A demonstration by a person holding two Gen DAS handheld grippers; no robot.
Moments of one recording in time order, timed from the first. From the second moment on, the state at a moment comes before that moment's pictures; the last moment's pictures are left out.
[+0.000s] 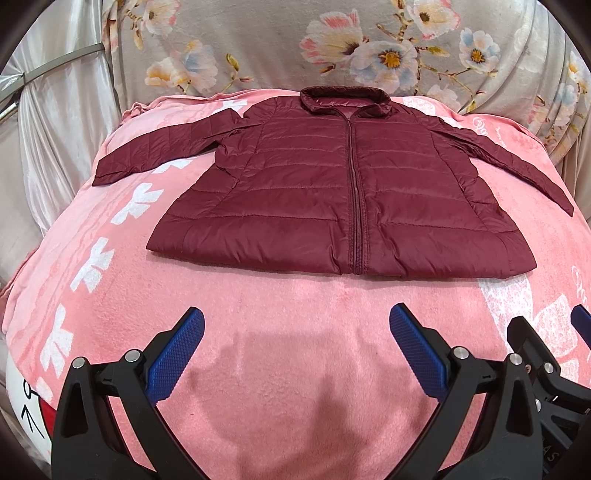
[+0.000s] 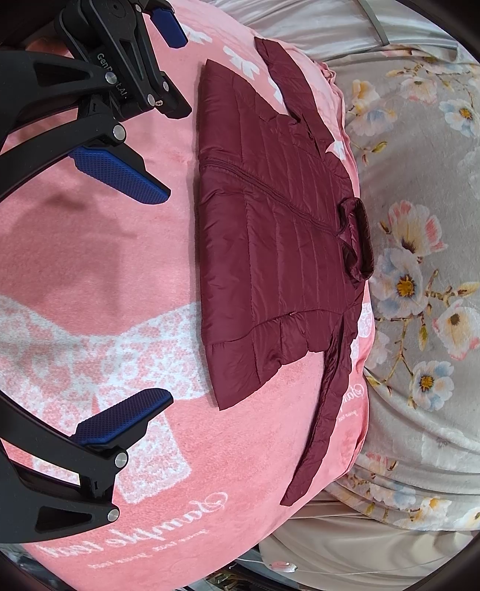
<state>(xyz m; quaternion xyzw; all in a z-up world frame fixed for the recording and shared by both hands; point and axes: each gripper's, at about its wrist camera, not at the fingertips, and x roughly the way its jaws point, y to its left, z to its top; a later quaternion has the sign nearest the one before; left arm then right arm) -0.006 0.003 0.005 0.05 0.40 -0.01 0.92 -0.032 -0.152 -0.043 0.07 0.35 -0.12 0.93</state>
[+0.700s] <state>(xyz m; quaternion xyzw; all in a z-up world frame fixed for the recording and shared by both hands) -0.009 0.017 0.001 0.04 0.40 -0.01 0.91 -0.030 -0.149 -0.045 0.07 0.35 -0.12 0.92</state>
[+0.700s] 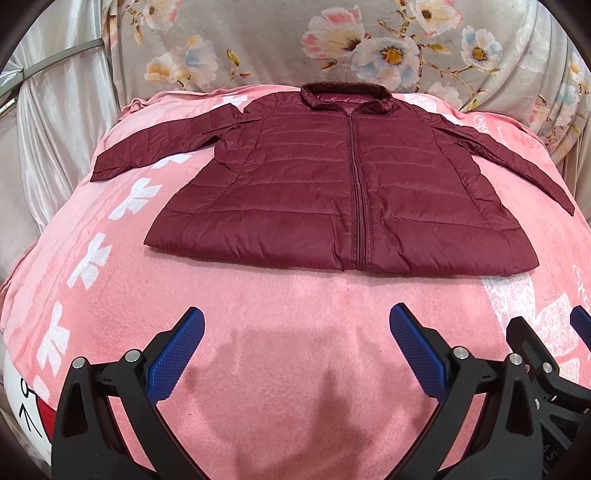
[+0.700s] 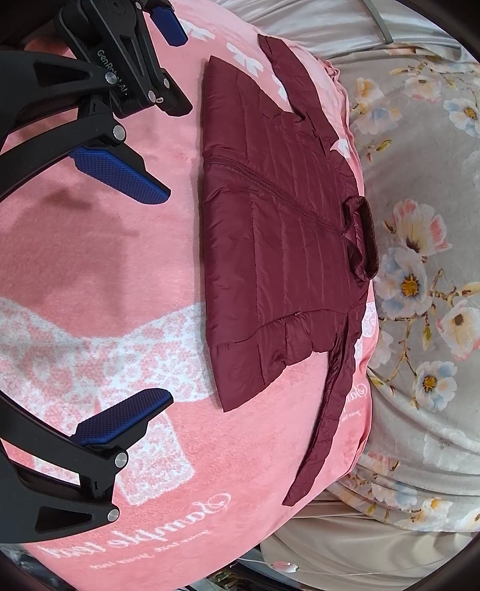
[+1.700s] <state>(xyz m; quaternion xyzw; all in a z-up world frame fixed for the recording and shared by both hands) 0.090 0.047 -0.012 0.00 0.42 0.01 0.91 0.055 -0.312 -0.037 0.17 0.33 -0.18 0.91</state>
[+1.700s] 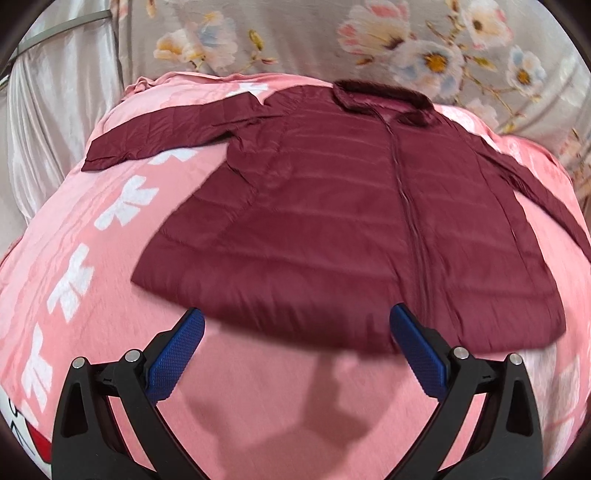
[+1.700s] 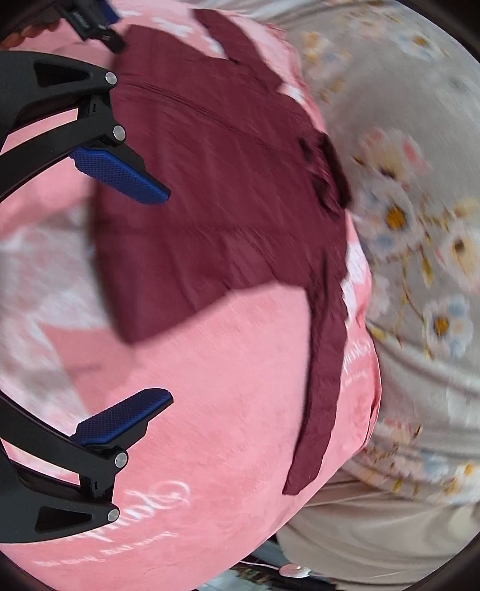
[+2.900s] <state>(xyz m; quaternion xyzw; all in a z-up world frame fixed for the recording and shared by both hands) 0.180 0.107 -0.005 -0.01 0.40 0.08 0.91 0.236 -0.535 0.017 0.36 0.17 -0.18 0.90</state>
